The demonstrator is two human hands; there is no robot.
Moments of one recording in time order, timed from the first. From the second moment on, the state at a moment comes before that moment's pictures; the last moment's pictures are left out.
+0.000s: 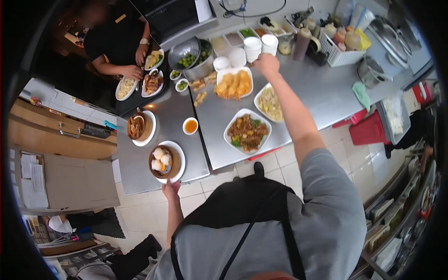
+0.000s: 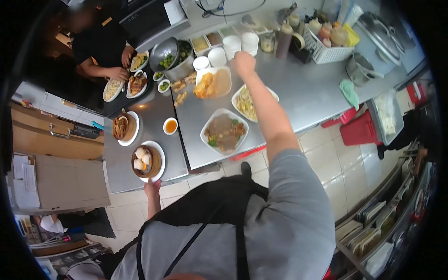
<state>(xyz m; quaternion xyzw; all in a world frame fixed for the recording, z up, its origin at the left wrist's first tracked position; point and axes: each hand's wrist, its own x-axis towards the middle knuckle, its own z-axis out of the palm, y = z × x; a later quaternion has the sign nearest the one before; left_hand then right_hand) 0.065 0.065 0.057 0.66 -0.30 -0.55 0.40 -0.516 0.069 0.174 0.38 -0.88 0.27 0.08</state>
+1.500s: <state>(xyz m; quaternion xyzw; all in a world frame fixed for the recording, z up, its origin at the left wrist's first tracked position) 0.236 -0.024 0.029 0.66 -0.11 -0.38 0.63 -0.187 -0.041 0.111 0.61 -0.66 0.23 -0.37</state>
